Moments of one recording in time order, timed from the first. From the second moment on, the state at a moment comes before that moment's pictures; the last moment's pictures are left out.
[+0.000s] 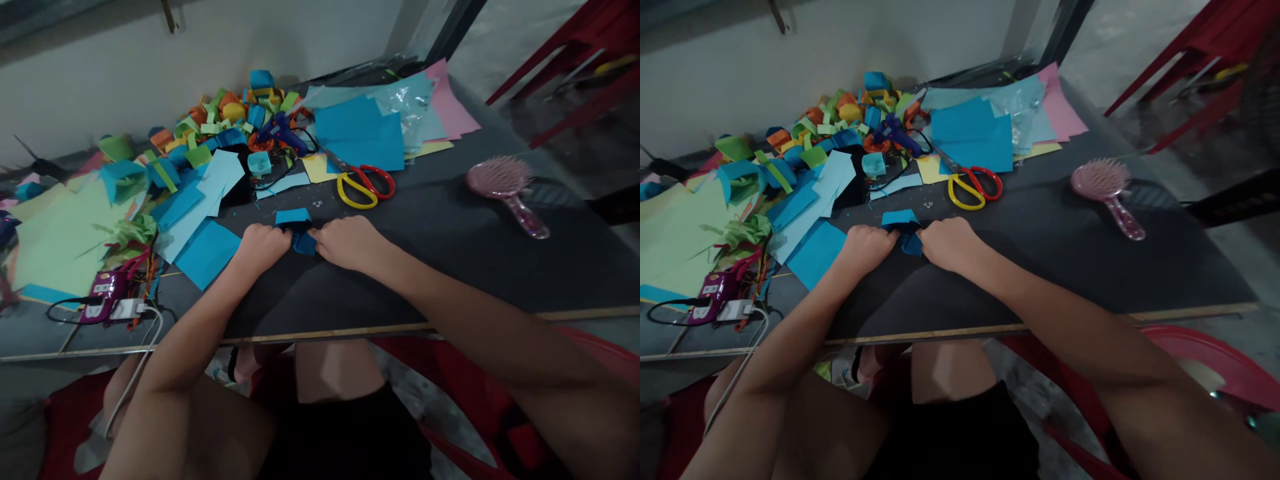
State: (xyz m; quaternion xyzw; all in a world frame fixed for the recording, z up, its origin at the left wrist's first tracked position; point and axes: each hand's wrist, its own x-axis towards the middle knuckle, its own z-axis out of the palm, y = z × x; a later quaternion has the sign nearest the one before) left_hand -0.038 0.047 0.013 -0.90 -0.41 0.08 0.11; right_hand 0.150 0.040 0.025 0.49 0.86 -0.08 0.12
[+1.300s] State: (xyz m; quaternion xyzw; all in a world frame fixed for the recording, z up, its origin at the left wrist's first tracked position) left_hand -0.045 0.063 0.008 -0.96 -0.23 -0.01 0.15; right_hand 0.149 0.039 0.020 0.49 0.86 -0.06 0.11
